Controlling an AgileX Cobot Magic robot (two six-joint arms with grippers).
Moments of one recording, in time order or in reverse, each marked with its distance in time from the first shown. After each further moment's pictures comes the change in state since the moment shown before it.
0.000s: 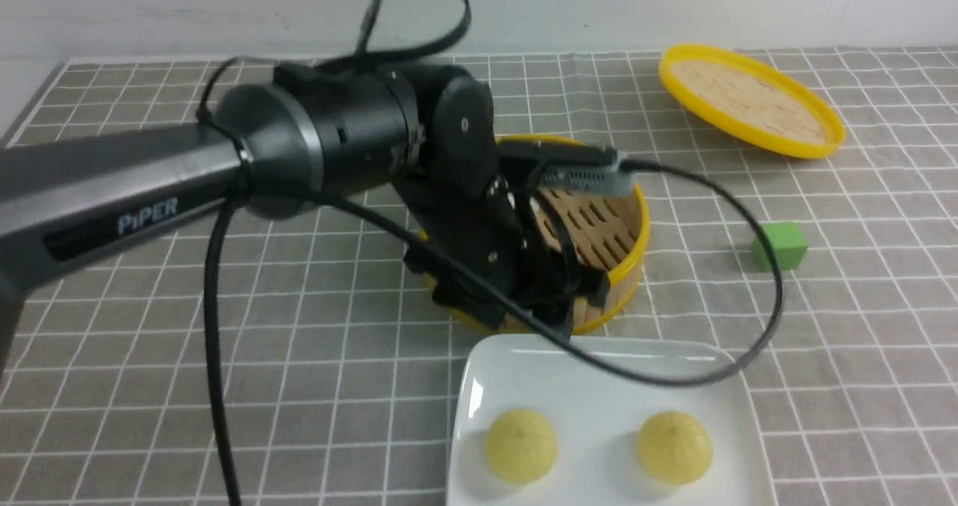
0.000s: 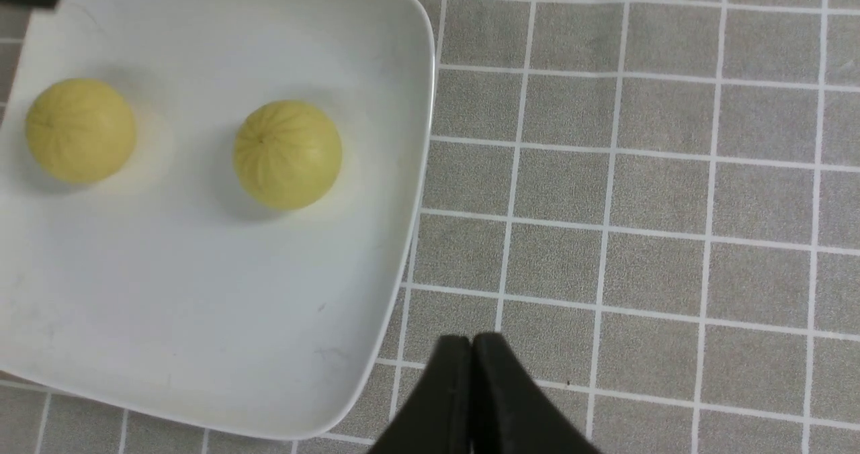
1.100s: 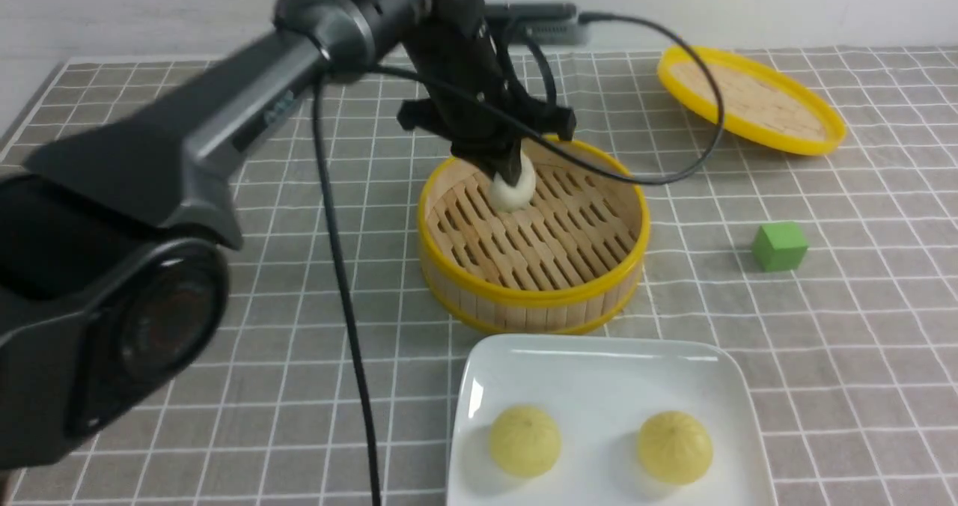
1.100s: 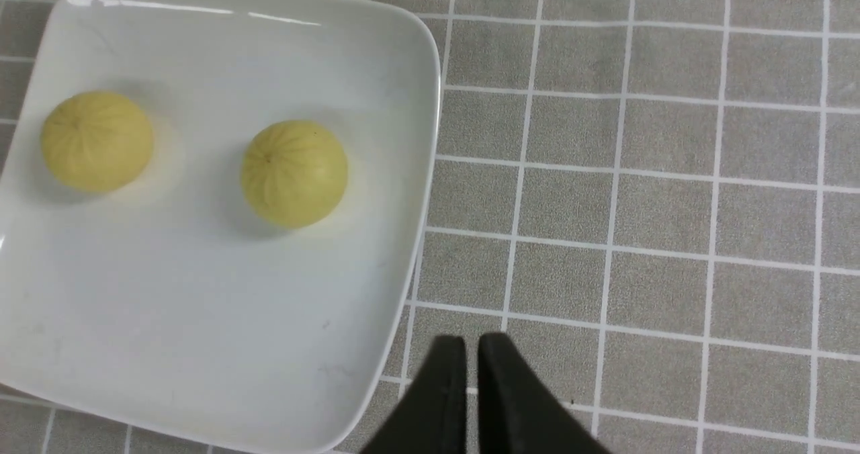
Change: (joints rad) right arm 0.000 0.000 0.000 -0.006 -0.023 0.000; left arm 0.151 0.333 -0.701 0.033 0.301 0.072
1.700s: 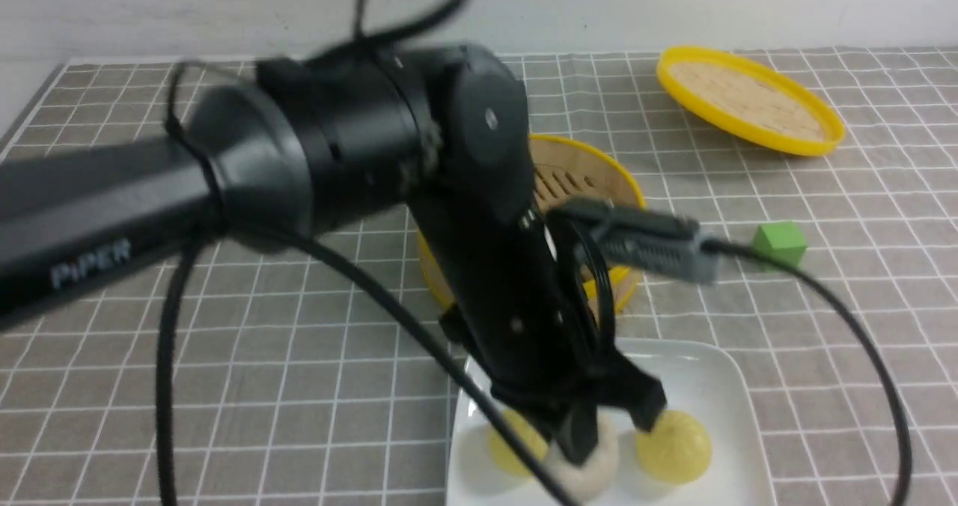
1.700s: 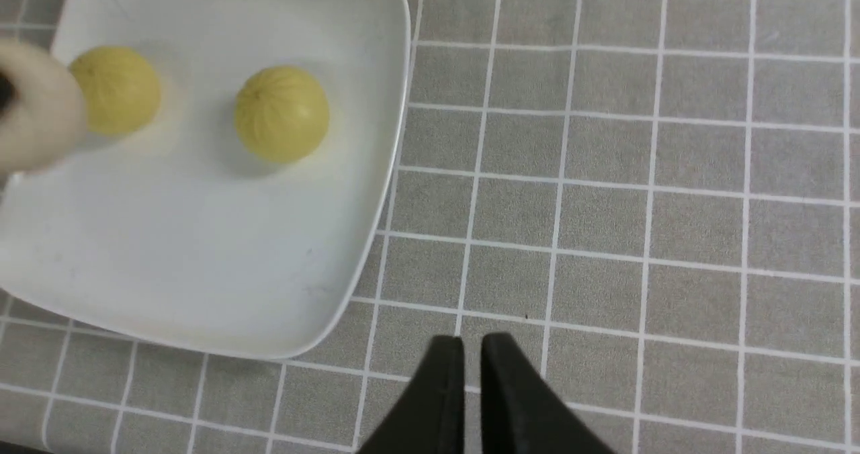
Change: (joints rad) right arm 0.000 -0.315 0.000 0.007 0.203 -0.035; left arm -0.312 -0.427 0.855 -0.216 -0.134 0.139
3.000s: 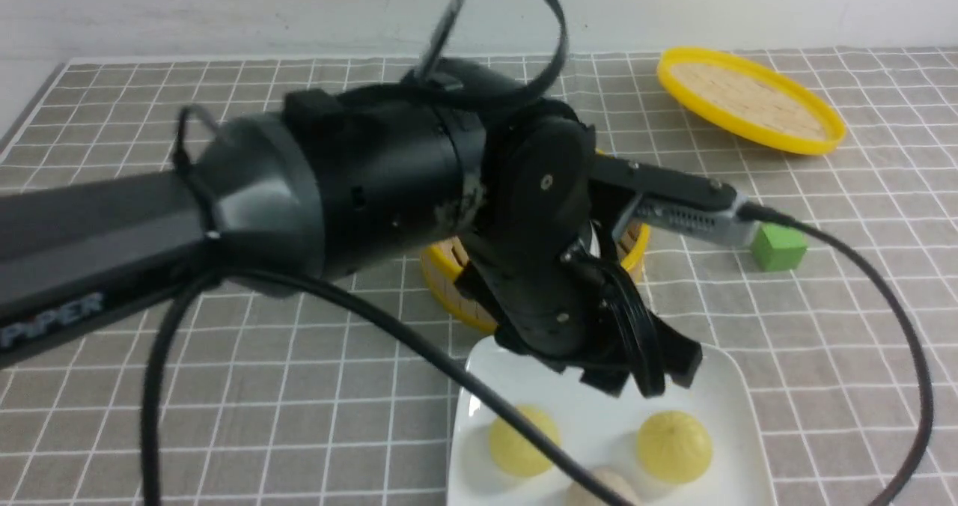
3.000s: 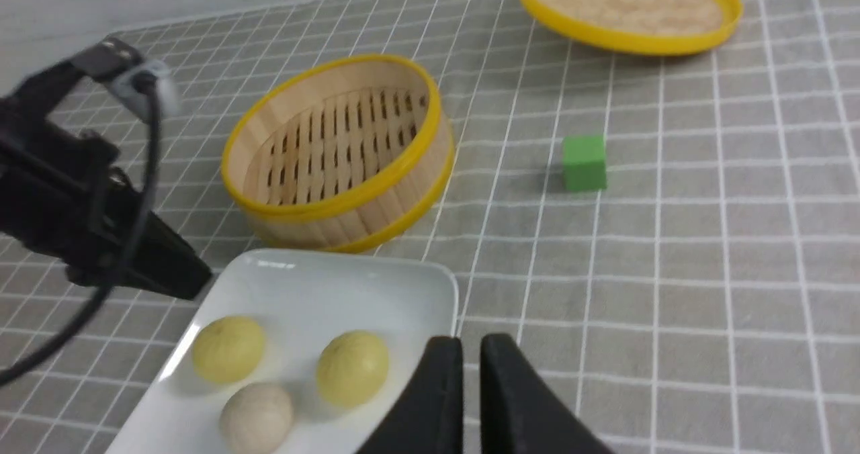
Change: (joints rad) right arm 0.000 -0.294 0.006 -0.109 -0.196 -0.028; left arm -0.085 -0.075 -0.045 0.346 -0.175 -0.355
